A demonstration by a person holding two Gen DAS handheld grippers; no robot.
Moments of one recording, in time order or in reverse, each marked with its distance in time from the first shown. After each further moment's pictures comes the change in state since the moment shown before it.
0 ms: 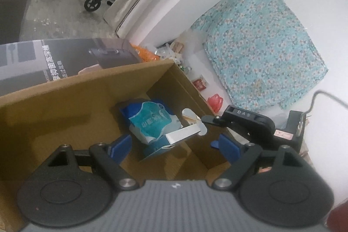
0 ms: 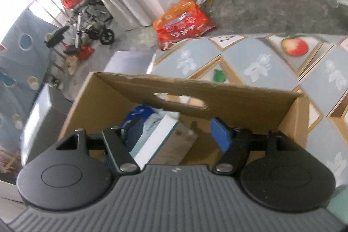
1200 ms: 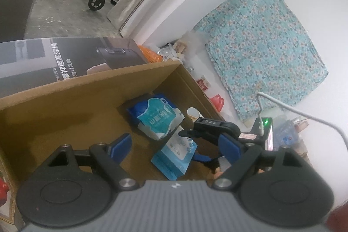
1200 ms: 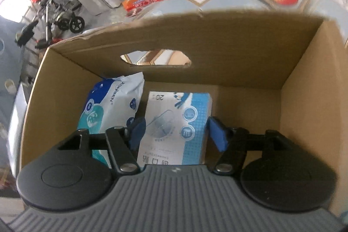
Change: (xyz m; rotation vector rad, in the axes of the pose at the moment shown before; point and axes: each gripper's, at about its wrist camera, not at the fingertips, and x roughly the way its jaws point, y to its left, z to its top) left arm -0.014 0.016 0.002 -0.028 -0.001 0.002; right arm 0.062 -0.010 -0.031 0.139 0.115 -0.138
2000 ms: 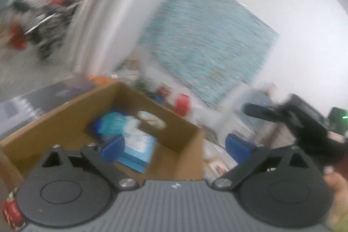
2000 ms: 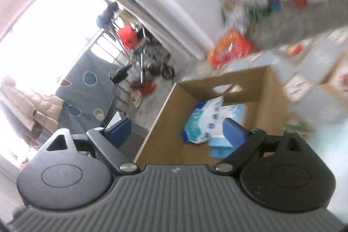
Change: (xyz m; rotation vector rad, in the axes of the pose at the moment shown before) left arm -0.082 -0.073 -0.043 0.430 -0.050 -0.193; right arm -0.253 -0.085 -0.101 -0.098 -0.337 0.491
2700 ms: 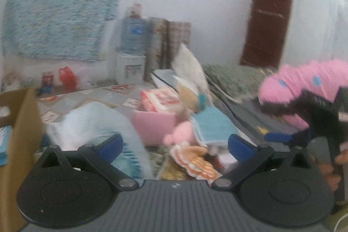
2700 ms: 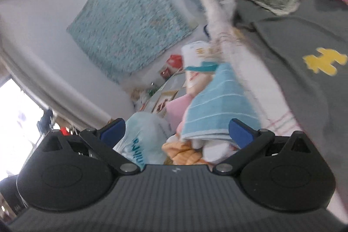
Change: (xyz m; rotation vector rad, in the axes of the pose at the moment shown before) left arm 0.034 -0.201 -0.165 0.622 0.288 -0.485; right arm -0.332 -0.191 -0.218 0.346 -0.555 -0.369
